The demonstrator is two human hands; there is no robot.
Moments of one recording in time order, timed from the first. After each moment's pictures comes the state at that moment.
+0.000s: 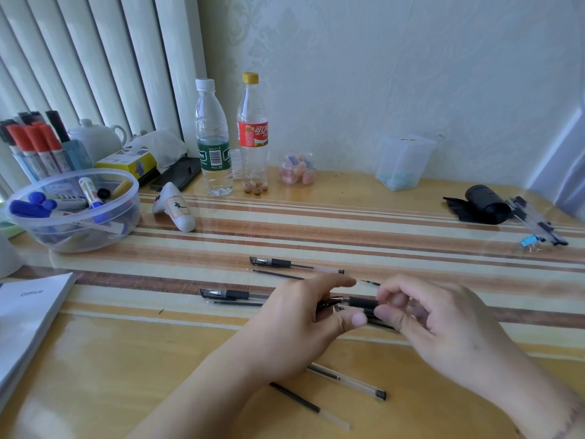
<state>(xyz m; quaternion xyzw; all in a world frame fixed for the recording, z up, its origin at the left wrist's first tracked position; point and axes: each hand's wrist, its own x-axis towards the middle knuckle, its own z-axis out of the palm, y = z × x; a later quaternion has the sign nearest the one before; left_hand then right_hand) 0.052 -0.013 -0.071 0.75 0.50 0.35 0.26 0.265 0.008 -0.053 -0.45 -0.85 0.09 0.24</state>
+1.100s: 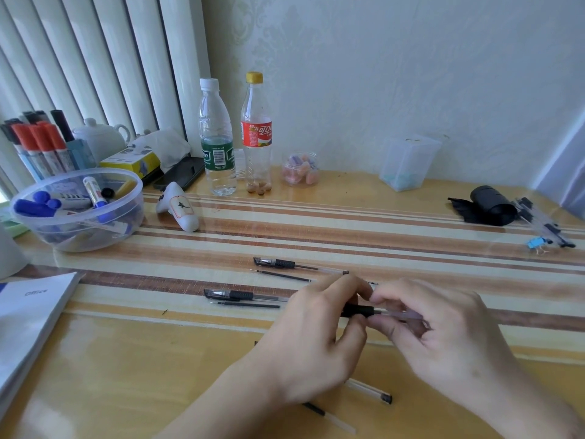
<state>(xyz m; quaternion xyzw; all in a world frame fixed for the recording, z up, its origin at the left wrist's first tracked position) 0.067 -0.023 -0.065 0.78 0.45 0.39 0.20 0.251 0.001 -0.055 -0.37 -0.87 0.03 0.34</state>
